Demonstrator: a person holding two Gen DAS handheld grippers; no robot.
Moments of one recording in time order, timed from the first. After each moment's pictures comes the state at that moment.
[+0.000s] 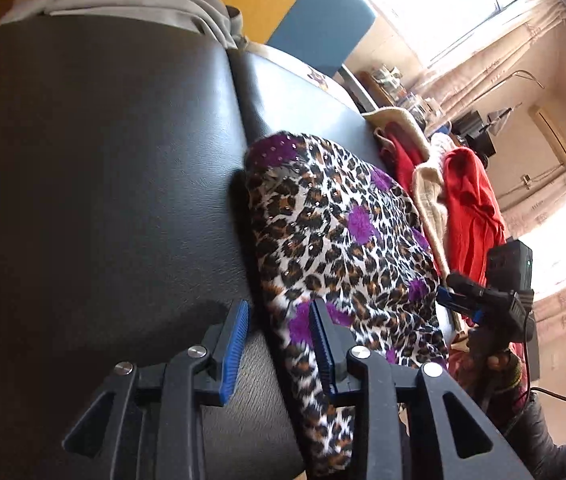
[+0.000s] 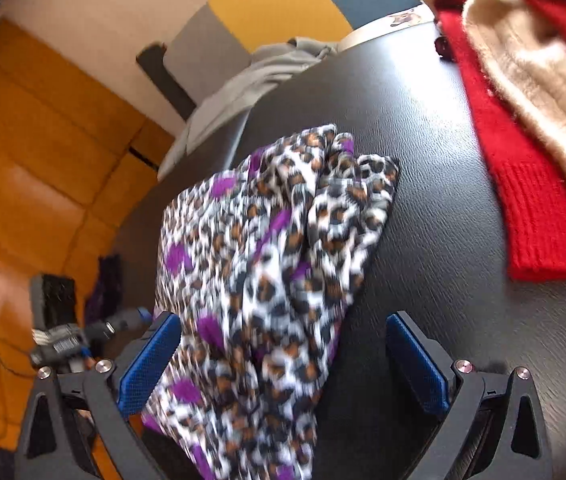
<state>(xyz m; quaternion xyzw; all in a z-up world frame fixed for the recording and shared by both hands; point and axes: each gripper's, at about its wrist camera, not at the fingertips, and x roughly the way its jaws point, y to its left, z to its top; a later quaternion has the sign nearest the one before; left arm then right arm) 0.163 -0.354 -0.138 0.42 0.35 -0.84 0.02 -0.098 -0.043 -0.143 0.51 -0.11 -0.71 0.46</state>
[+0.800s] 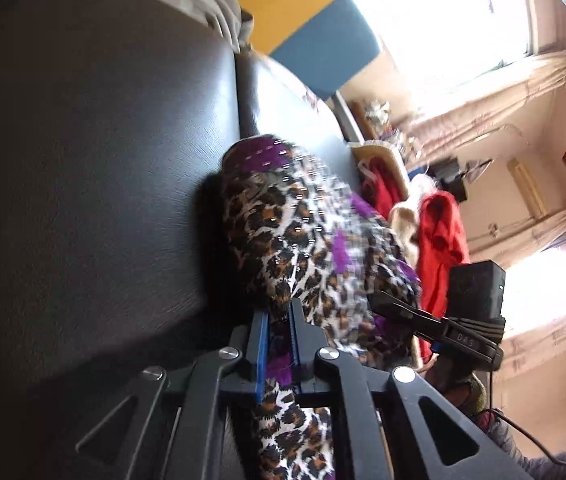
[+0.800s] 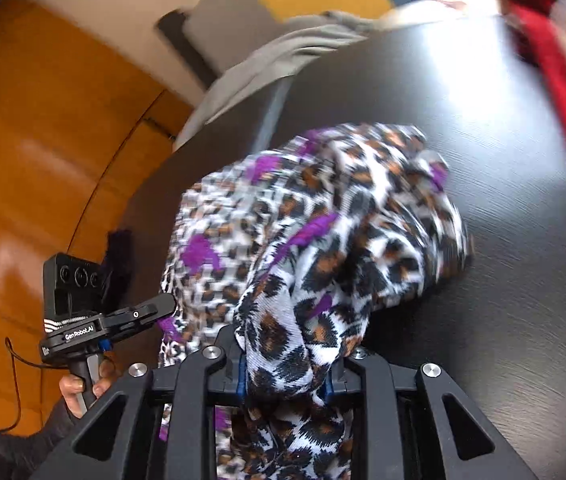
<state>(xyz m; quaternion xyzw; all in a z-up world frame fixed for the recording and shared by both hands) 0.188 -0.371 -0.148 0.34 0.46 -0.82 0.01 -0.058 -0.124 -0.134 0.53 -0.03 -0.67 0.52</state>
